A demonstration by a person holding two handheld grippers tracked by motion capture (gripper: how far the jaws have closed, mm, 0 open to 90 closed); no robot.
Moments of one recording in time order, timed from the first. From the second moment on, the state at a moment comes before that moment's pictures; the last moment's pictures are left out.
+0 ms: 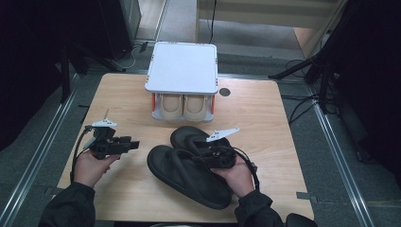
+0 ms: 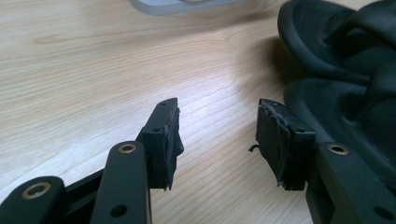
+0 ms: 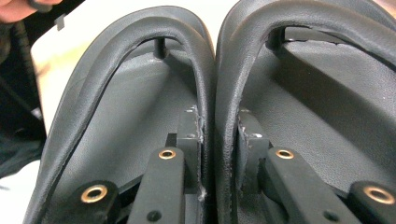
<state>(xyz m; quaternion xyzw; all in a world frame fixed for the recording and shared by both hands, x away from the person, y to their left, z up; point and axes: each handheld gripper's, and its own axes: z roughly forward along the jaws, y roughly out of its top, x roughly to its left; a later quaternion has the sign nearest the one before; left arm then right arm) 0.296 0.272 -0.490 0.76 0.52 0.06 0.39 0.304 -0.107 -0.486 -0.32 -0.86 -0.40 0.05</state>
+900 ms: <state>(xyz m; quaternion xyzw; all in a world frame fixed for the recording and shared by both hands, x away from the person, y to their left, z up) 0.274 0.297 -0.495 0.73 0.56 0.07 0.38 0.346 -0.065 -0.473 -0.22 -0.89 -0.39 0.10</state>
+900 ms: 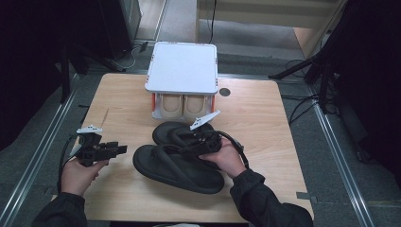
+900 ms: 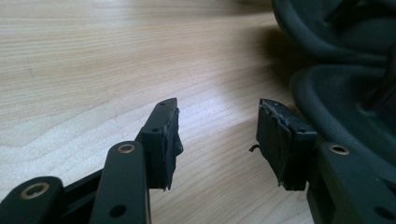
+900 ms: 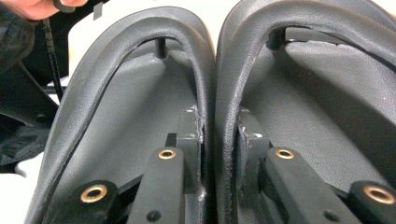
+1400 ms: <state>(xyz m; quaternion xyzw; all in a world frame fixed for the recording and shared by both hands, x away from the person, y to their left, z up) 0.273 0.301 -0.497 0.73 0.56 0.07 0.38 0.361 -0.055 -0.434 -0.19 -0.89 -0.40 0.10</state>
